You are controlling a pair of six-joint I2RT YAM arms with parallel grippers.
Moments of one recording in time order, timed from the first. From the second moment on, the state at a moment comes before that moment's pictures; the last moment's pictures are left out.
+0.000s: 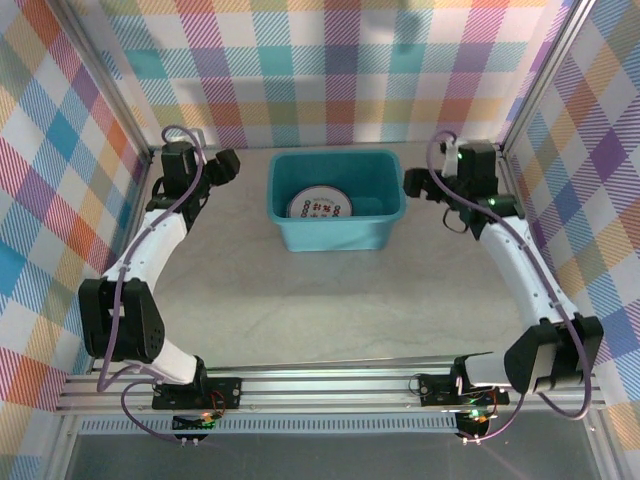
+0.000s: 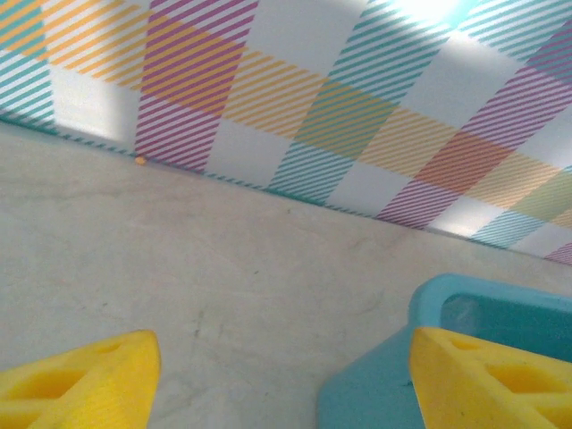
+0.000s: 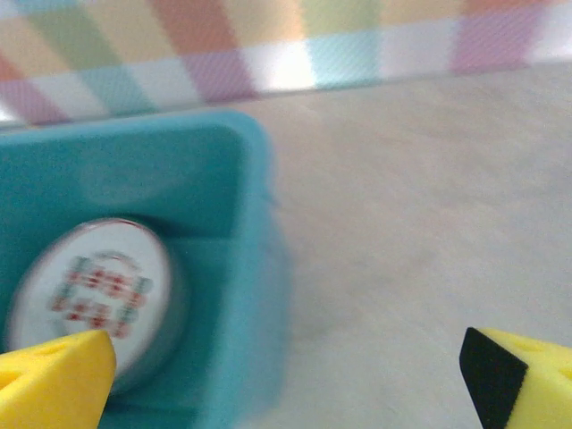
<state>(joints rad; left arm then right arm) -0.04 1.51 1.19 -0.07 0.09 -0.37 0.15 1.31 1.20 -0.50 -0.05 0.18</state>
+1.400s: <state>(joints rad) -0.11 1.58 0.40 0.74 -0.19 -0.08 0.01 1.53 0.41 0.68 -0.11 0.05</state>
